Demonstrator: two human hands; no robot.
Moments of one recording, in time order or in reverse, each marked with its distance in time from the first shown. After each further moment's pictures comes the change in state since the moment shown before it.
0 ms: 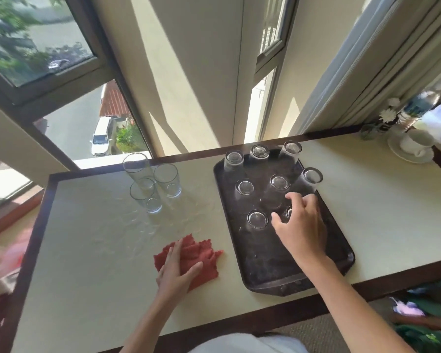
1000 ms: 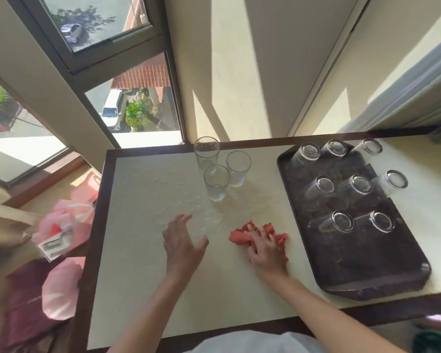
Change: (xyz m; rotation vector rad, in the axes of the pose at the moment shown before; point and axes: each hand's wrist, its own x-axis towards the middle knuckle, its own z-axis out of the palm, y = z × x) left_hand 0.053 -0.075 -0.119 0.095 0.380 0.111; right_hand -0.098 -0.129 0.183 0.191 -0.522 -0.130
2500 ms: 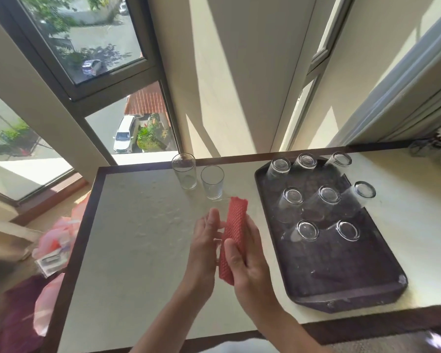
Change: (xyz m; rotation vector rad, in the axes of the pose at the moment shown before) left_hand -0.070 0.185 -0.024 -0.965 -0.275 -0.240; right_hand -0.078 -0.067 -0.118 0.880 0.096 -0.202
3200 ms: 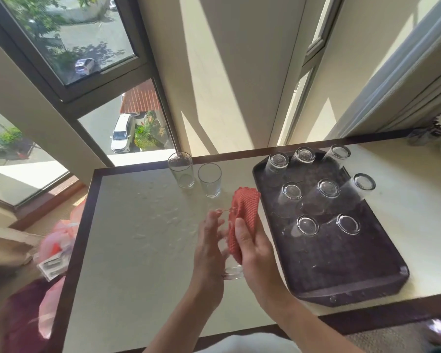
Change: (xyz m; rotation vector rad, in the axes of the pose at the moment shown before) left_hand -0.004 -0.003 0.011 -0.118 0.037 -0.045; right_hand 0.024 0.001 -0.008 0.119 0.089 0.120
